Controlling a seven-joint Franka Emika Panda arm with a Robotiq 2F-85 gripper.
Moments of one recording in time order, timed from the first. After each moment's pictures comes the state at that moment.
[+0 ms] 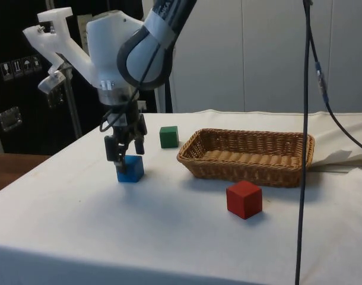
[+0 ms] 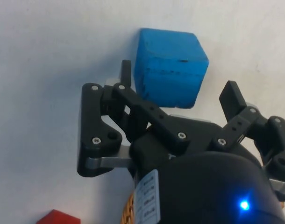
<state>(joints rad) 0.06 0.59 0.02 -1.91 -0.20 2.53 0.29</state>
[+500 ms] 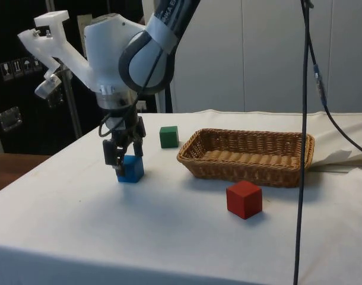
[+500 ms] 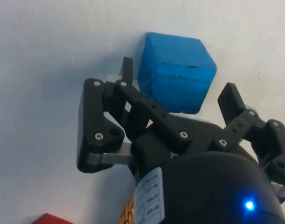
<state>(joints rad) 0.07 0.60 0.02 -1.91 -0.25 2.54 0.35</state>
